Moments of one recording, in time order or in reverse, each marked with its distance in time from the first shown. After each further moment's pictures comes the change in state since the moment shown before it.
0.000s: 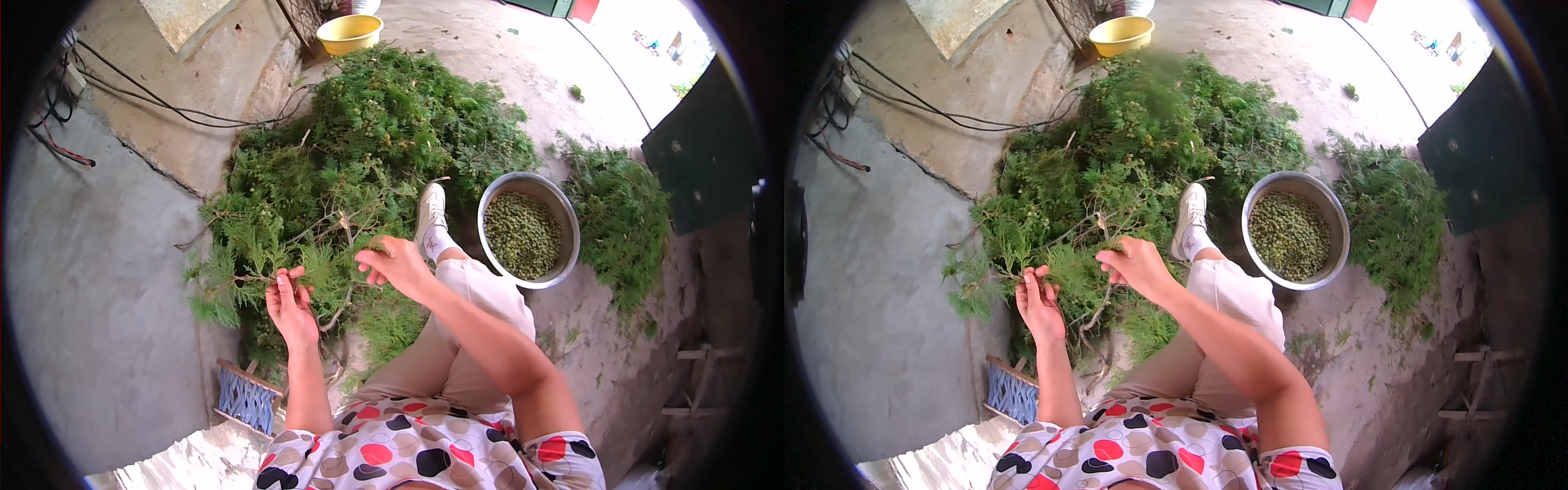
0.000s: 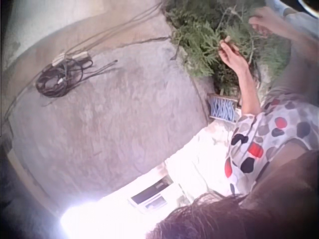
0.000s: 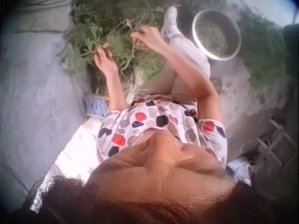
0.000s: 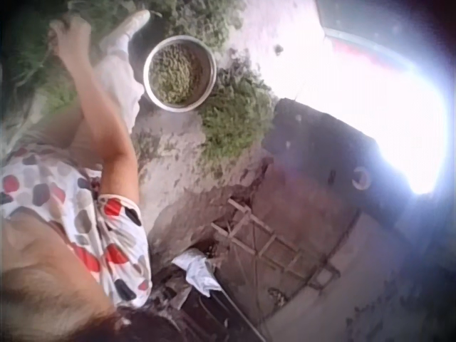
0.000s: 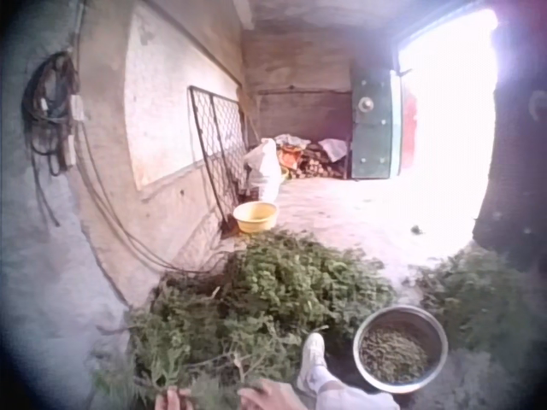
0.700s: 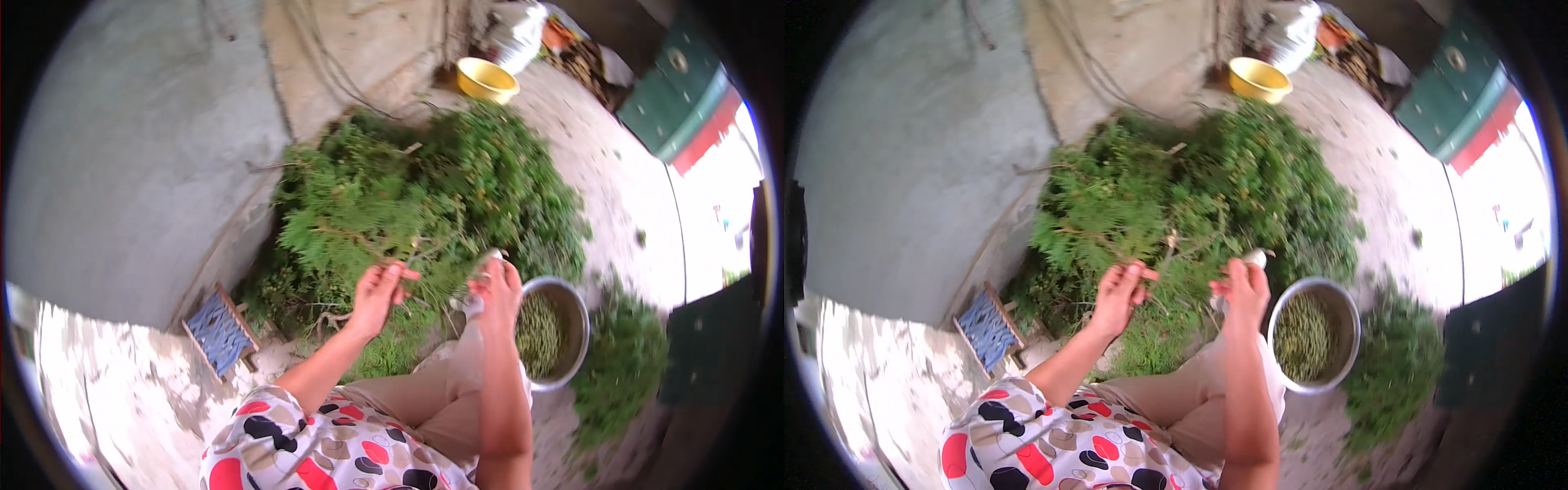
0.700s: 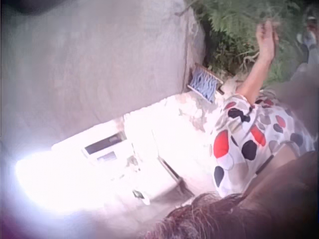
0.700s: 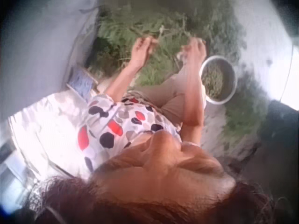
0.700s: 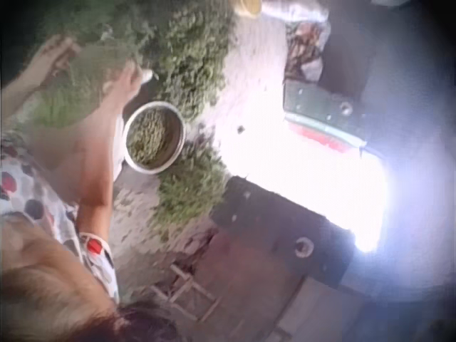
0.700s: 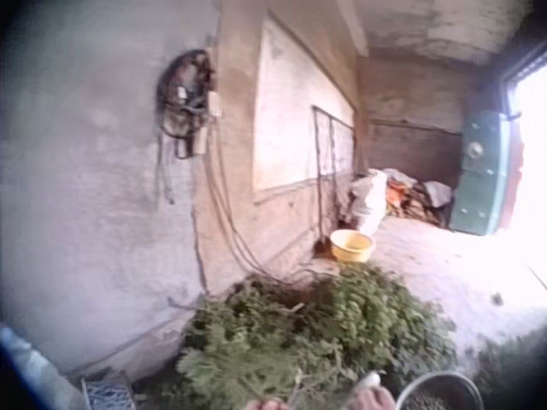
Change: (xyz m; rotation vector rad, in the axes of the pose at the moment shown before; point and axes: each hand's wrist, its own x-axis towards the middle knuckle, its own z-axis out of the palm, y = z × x) left_hand -0.015 -0.011 0.028 -0.018 -0.194 -0.192; right_hand 0.004 -0.012 -0.027 0.435 0.426 -0.119
